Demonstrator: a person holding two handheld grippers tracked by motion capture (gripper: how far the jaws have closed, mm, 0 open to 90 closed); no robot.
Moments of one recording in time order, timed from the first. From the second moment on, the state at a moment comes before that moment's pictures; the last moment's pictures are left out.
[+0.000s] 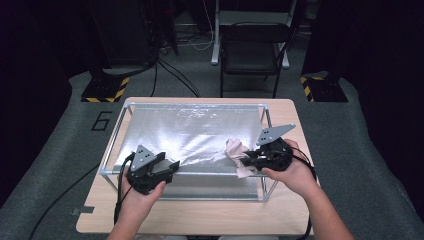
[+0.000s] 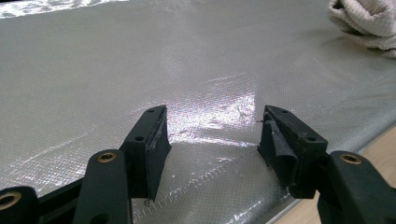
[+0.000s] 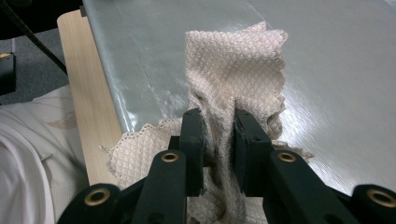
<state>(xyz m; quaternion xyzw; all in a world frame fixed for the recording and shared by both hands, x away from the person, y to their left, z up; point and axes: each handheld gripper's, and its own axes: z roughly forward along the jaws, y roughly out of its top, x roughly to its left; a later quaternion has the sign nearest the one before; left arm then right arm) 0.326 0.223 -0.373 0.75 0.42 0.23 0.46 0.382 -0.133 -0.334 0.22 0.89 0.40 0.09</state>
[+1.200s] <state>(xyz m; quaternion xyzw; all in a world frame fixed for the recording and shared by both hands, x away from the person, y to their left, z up) 0.327 0.225 -0.373 0.74 0.42 0.23 0.47 0.373 -0.171 -0.325 0.24 0.87 0.41 0.10</state>
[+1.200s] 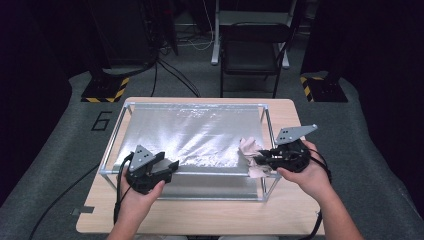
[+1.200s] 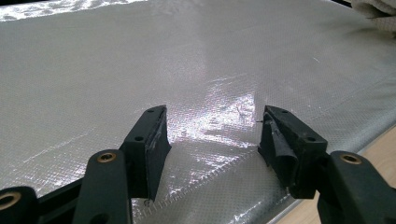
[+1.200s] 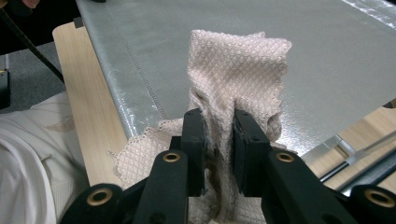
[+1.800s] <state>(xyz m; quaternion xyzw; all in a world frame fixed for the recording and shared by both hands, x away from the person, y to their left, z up) 0.328 0.226 -0.372 0.74 0.42 0.23 0.47 0.370 -0.197 -0.308 0.26 0.86 0.43 0.13</state>
